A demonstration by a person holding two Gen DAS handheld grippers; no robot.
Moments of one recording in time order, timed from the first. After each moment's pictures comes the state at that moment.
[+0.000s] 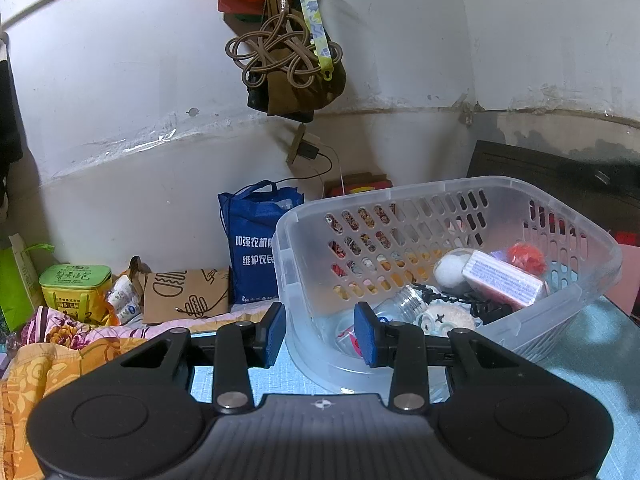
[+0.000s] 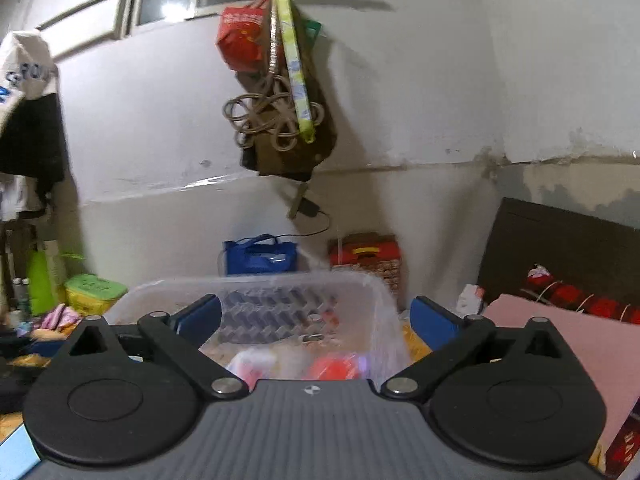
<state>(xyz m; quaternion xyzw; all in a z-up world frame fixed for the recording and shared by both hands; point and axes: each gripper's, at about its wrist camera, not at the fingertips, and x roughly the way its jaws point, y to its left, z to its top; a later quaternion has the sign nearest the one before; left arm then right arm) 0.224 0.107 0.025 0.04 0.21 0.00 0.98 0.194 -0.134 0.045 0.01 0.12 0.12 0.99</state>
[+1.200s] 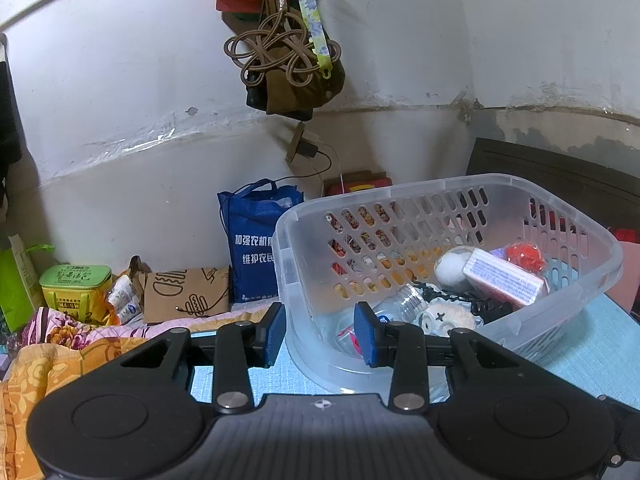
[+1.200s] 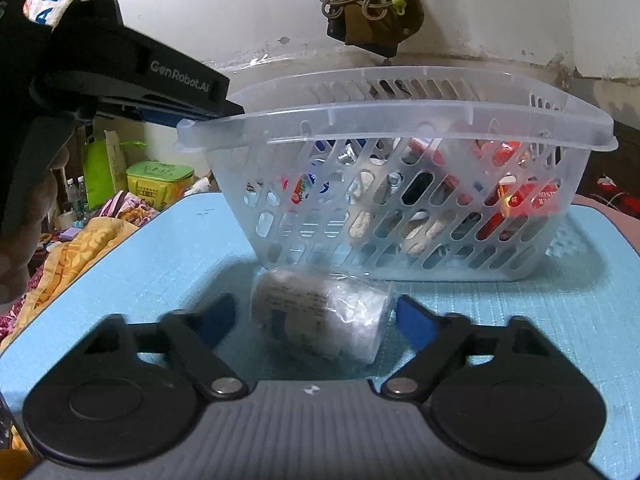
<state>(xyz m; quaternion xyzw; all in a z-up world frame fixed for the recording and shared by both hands) 0.225 0.108 0.025 0.04 0.22 0.00 0.98 0.165 -0.041 -0.063 -0.03 0.26 0.19 0.95</state>
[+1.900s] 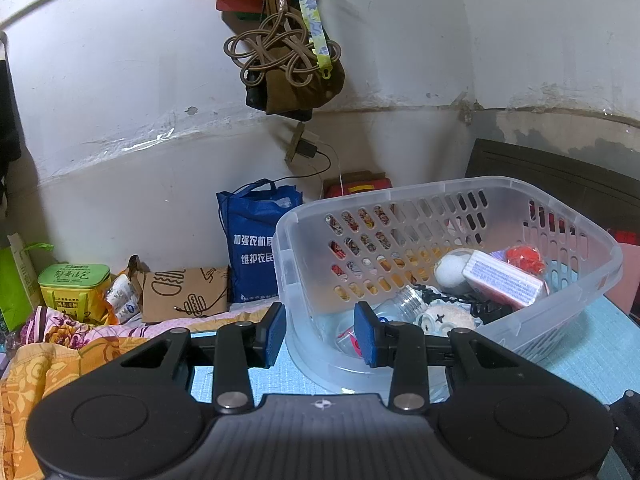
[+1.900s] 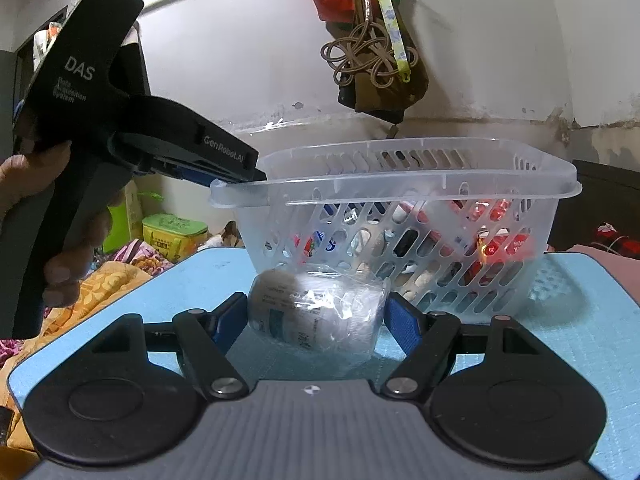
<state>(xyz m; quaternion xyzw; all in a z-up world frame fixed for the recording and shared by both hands) 0.225 0.106 0.027 0.04 0.22 0.00 0.98 0.133 -0.057 -0.055 -0.01 0.15 0.21 0.97</state>
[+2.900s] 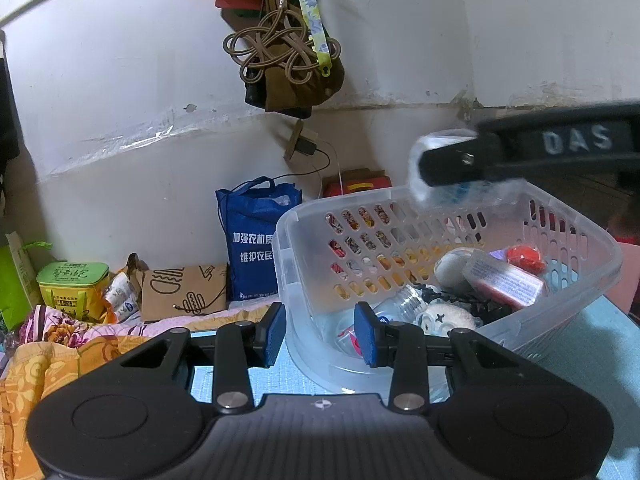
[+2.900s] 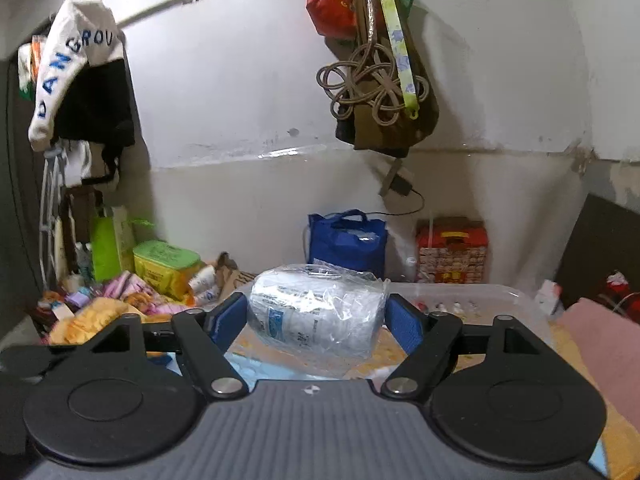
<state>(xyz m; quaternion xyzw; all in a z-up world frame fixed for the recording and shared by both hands) 0.227 0.108 0.027 0.04 0.22 0.00 0.97 0.232 -0.050 0.067 -0.02 0.16 0.22 0.96</state>
